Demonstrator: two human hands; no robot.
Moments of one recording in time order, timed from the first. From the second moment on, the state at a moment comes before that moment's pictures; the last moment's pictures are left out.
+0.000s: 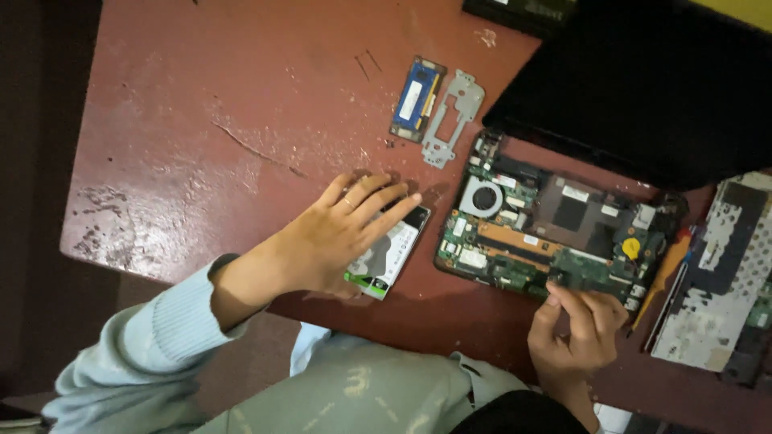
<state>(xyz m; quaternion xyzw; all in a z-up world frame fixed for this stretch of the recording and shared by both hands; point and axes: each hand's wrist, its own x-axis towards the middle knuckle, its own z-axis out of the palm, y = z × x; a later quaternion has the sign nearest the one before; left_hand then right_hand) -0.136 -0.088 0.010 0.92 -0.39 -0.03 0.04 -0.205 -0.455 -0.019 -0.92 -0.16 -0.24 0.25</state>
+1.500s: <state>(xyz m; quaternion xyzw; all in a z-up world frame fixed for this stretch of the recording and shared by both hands) -0.204 -0.139 0.029 0.99 -0.02 0.02 0.10 -0.201 -0.483 -0.042 -0.92 -0.12 -0.23 0.29</state>
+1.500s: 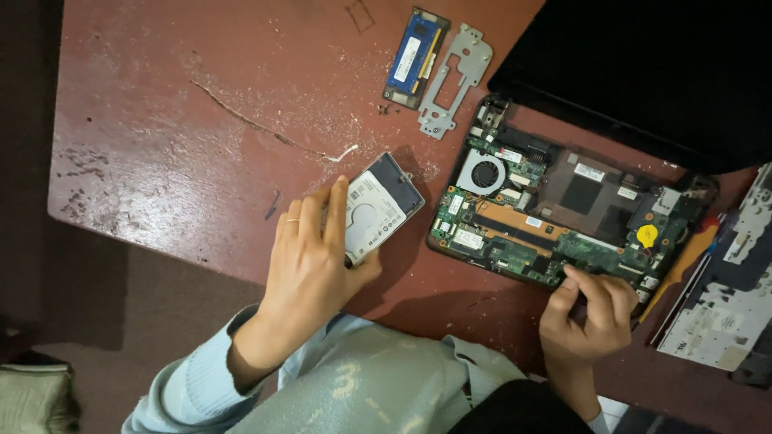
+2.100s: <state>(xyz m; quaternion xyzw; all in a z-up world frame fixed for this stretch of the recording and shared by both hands) -0.215 -0.081 0.048 0.92 0.07 -0.01 0.39 -0.202 -0.482 -0.039 -0.92 -0.11 -0.23 0.31</state>
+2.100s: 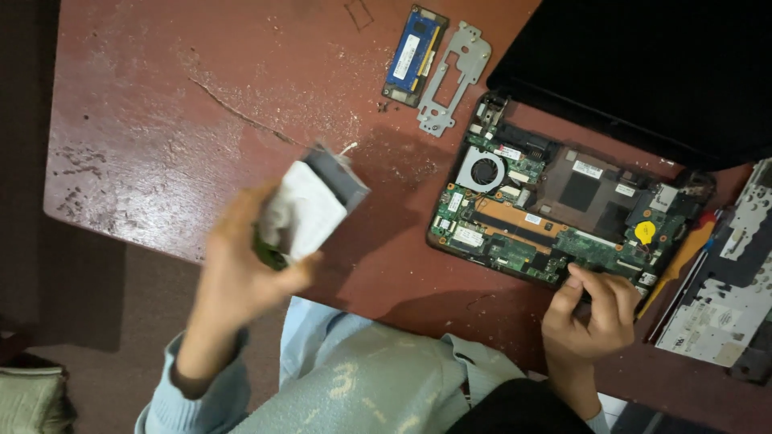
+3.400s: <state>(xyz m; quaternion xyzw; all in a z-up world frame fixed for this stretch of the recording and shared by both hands) -0.105 -0.293 0.072 0.76 -0.26 0.00 0.60 -0.190 -0.502 0.019 -0.59 0.11 -0.05 0.80</state>
